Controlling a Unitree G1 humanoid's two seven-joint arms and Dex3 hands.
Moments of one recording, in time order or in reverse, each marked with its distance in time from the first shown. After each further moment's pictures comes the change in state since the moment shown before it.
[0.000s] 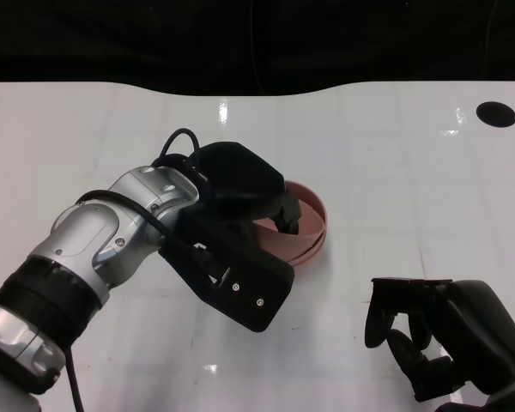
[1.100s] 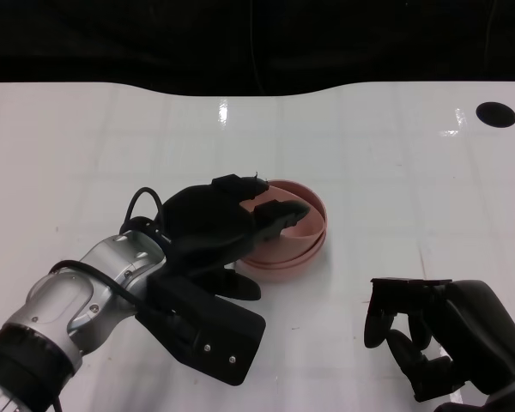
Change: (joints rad) left arm 0.205 0.046 0.018 -0.047 0.042 0.003 0.274; right arm 0.000 0.000 0.001 -0.001 -0.004 0.002 0.002
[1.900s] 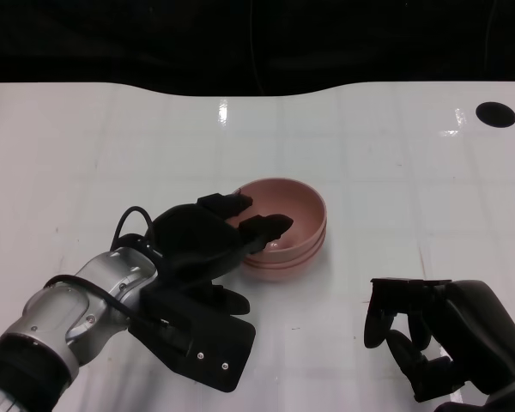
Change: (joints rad) left arm 0.011 -0.008 -0.015 0.104 0.004 -0.005 0.036; right arm 0.000 0.000 0.000 0.000 0.005 0.000 0.005
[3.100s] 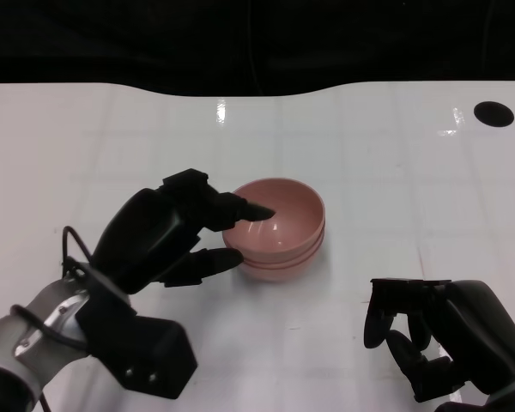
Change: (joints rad) left arm 0.104 0.016 0.212 0.126 -0.227 -0.452 0.411; right arm 0.000 0.000 -0.001 -0.002 0.003 0.000 0.006
